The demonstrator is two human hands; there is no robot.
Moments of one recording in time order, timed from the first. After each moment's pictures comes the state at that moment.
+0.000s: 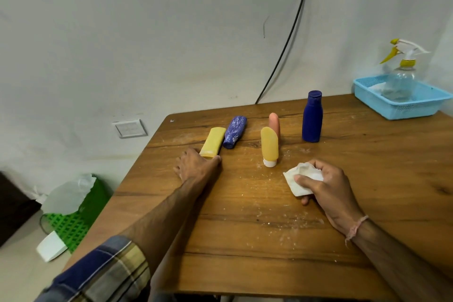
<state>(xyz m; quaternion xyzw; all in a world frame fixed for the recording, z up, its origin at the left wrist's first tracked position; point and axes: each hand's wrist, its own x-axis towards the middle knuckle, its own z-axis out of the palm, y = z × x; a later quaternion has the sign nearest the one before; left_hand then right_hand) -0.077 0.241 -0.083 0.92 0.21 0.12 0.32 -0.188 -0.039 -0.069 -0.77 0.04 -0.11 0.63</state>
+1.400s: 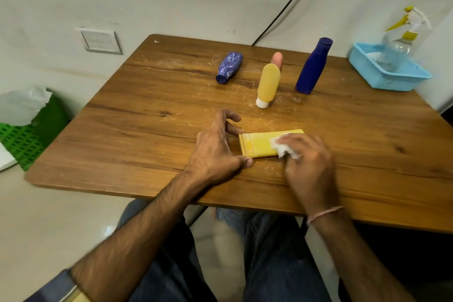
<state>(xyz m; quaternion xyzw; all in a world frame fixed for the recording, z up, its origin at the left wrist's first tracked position) -0.241 0.189 -0.084 0.86 -0.07 0.04 0.50 -0.267 -0.007 -0.081 -0.95 -0.07 -0.25 0.19</state>
